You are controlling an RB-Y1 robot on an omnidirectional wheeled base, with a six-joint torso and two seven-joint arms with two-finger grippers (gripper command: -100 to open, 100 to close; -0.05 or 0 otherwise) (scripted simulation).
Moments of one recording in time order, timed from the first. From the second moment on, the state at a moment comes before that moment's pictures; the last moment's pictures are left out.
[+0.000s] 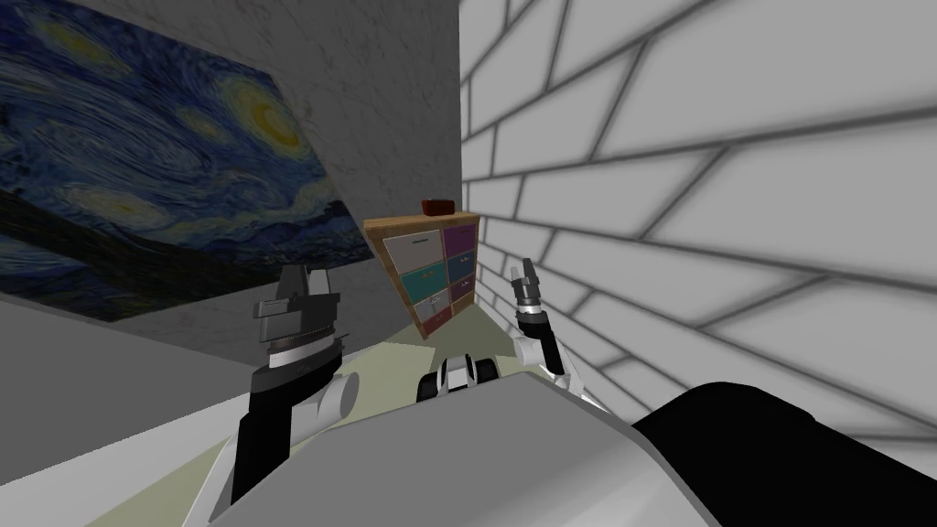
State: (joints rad) left arm 0.46 0.00 0.07 -2.40 -0.11 -0.45 -0.06; right arm 0.46 -0.03 0.01 -2.22 0.00 -0.48 0.06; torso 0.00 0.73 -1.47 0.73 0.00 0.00
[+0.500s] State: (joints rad) left arm 0.46 0.00 0.07 -2.40 -0.11 -0.45 -0.06; right arm 0.44 -0.15 -0.02 -2.20 0.10 -0.46 0.12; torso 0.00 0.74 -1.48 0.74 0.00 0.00
